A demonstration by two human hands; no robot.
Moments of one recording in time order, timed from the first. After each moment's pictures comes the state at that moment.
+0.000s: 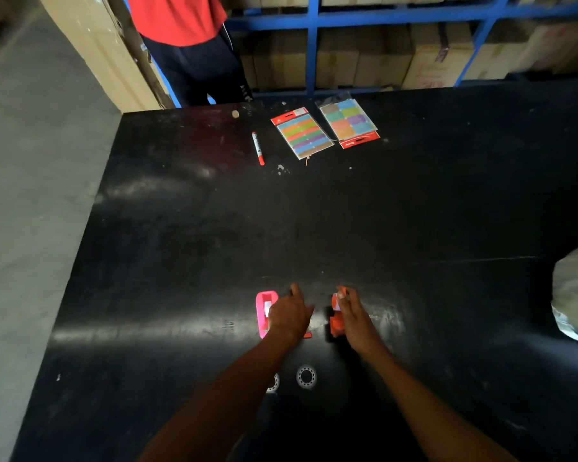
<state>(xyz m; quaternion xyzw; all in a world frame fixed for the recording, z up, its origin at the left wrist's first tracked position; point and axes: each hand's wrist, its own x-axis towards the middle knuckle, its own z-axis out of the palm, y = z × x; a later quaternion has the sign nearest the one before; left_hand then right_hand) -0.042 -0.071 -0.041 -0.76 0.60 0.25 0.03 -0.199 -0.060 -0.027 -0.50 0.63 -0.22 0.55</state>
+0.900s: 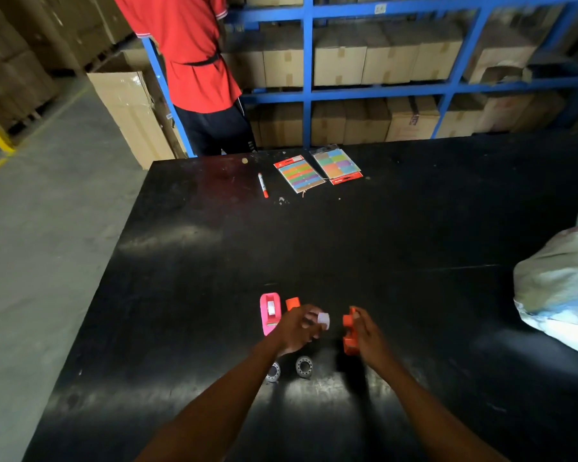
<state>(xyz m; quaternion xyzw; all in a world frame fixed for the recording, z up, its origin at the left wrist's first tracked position) -0.043 0.009 0.015 -0.59 0.55 0.54 -0.23 -0.255 0.002 -0.060 -0.51 0.63 -0.30 0.50</state>
